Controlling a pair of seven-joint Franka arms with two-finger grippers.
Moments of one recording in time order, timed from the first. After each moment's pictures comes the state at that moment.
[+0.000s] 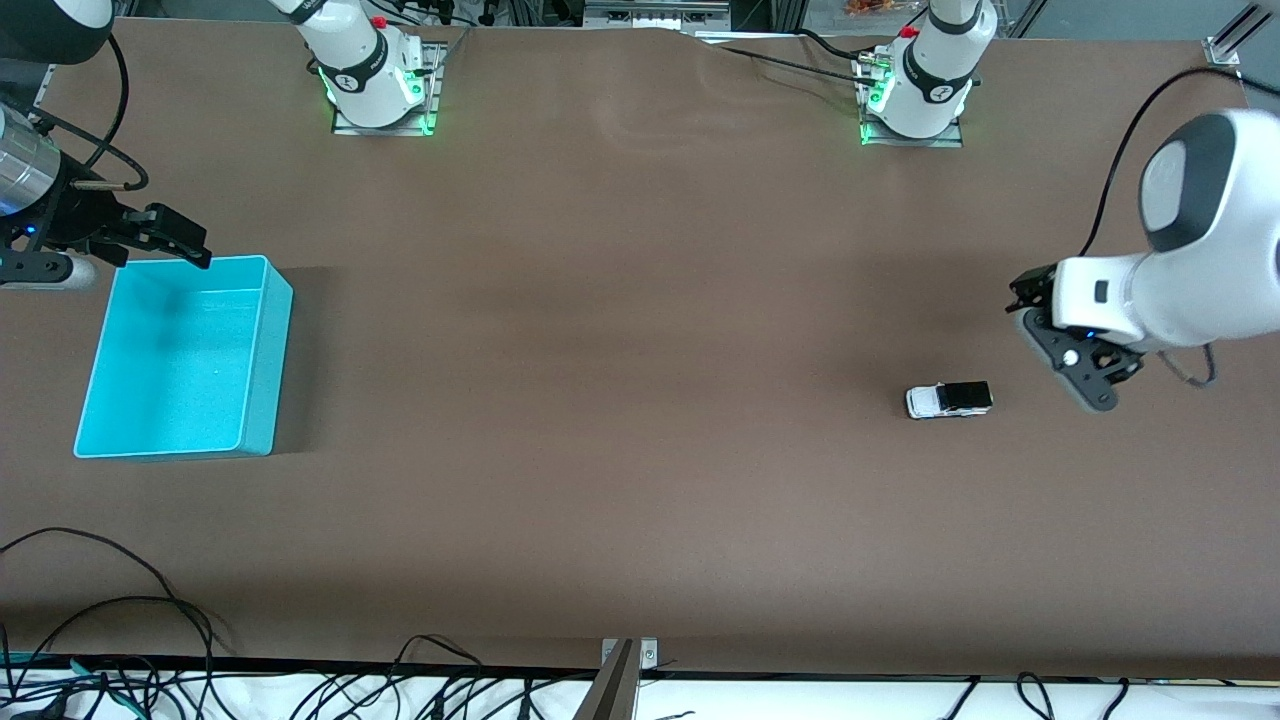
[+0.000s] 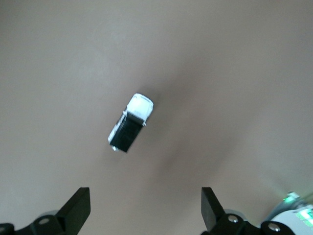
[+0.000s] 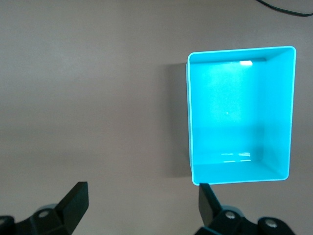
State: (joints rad) left arm -0.02 0.32 -0.04 -1.55 0.03 1.66 0.91; right arm -0.08 0.01 0.11 -1.68 0.00 1.66 0.03
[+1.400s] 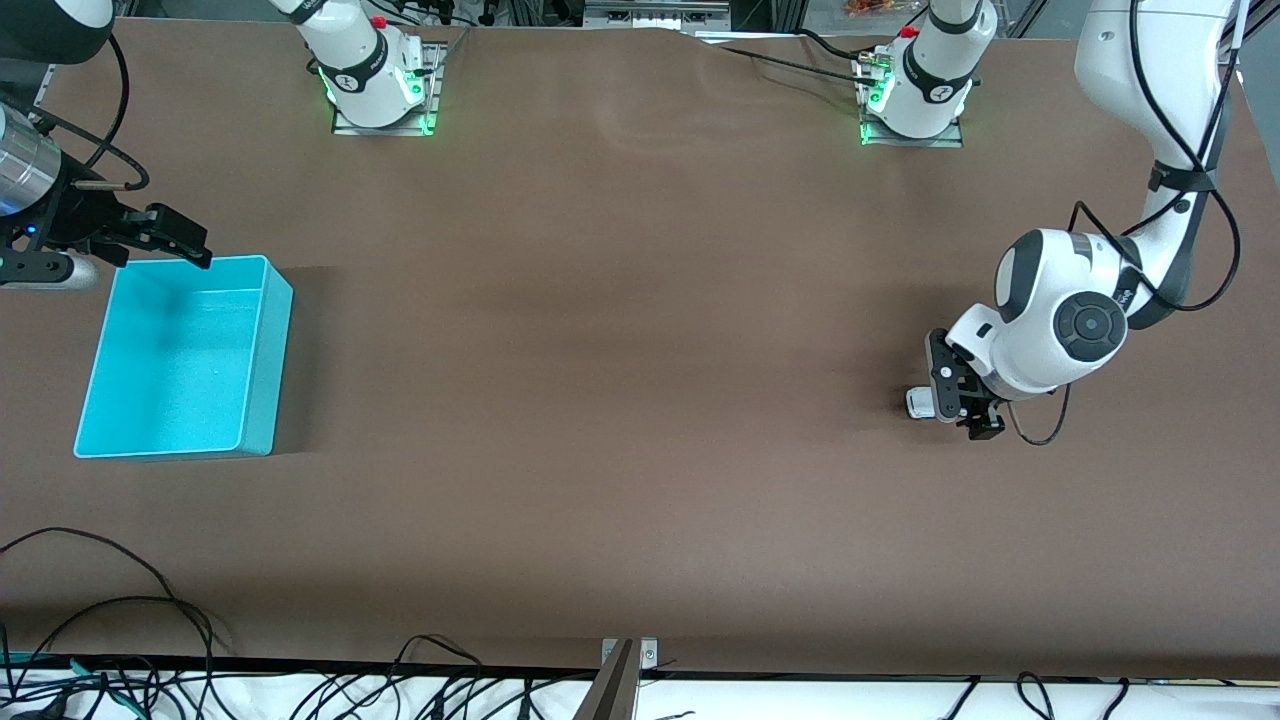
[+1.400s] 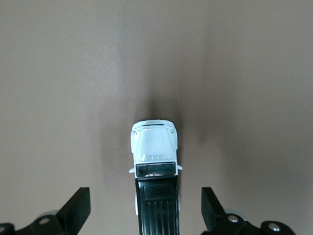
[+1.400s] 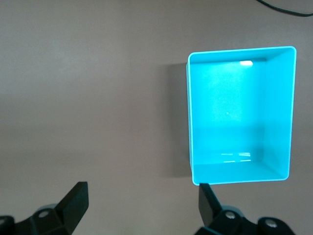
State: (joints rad) left arm -0.01 0.45 -0.05 -1.94 0.12 2.33 1.38; right arm -0.08 0.01 0.11 -1.68 0.00 1.66 0.03
